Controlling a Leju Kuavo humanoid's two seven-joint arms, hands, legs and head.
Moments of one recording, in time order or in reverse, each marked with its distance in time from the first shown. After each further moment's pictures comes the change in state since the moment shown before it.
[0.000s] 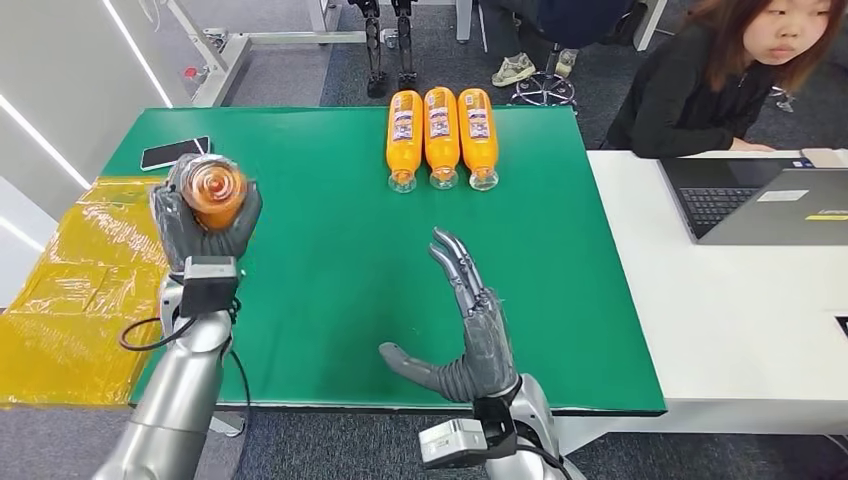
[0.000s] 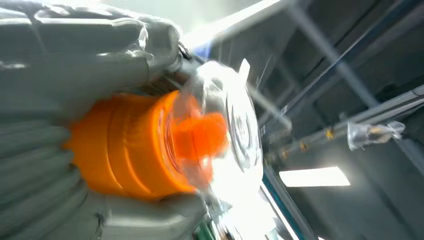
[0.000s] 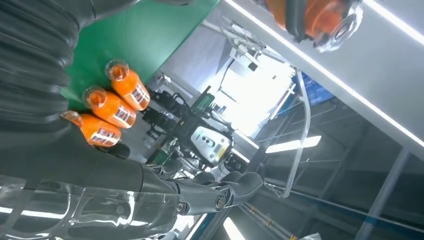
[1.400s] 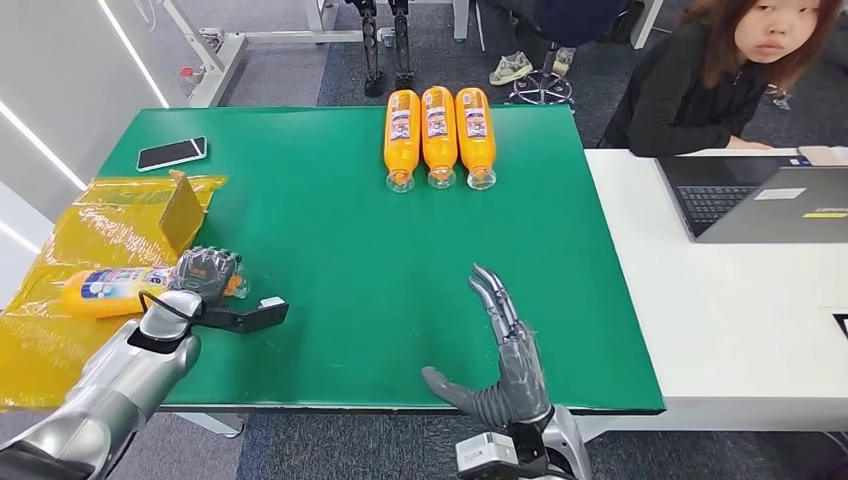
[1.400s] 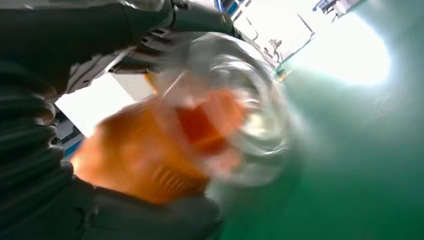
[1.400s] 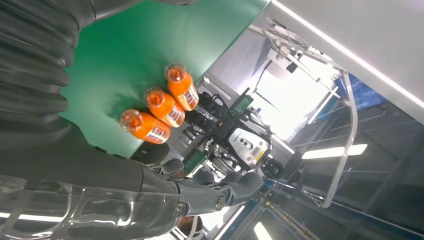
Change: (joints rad) left arm -0.175 0.297 -0.372 0.649 -0.867 -0.351 0.765; right arm 0.102 -0.132 -0.003 -0.008 -0.037 -0.070 0.020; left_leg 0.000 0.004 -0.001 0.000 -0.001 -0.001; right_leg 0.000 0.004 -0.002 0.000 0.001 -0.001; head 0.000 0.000
